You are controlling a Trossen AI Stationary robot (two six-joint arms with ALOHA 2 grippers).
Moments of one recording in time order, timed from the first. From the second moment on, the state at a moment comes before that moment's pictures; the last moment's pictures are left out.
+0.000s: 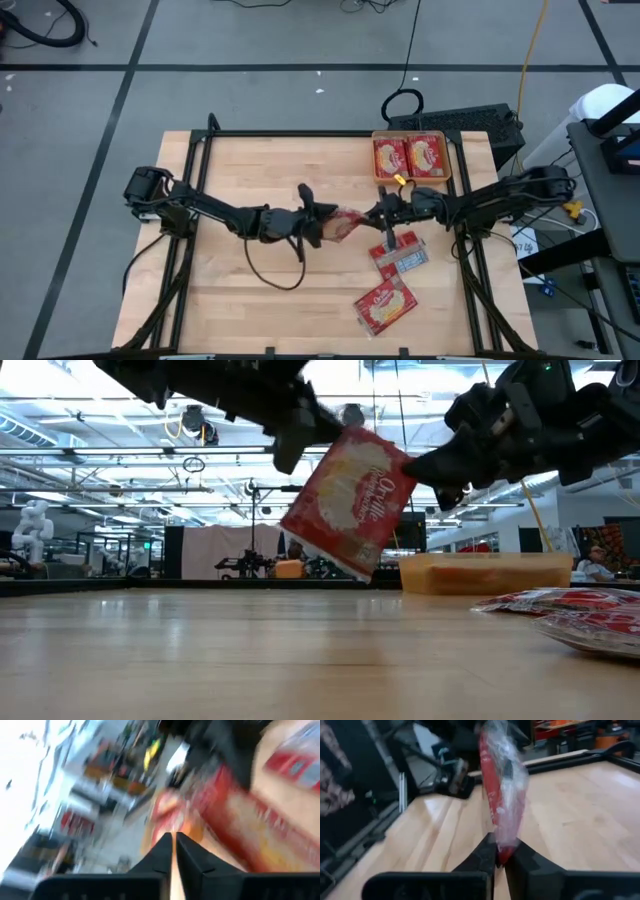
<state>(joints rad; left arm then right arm) -0.18 1.70 0.90 0.61 -0.63 0.79 -0.04 1.30 0.24 0.91 -0.15 0.22</state>
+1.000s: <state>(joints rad) -0.01 1.67 0.76 0.51 -0.23 -0.22 -0.02 1.20 0.51 0.31 0.07 0.28</state>
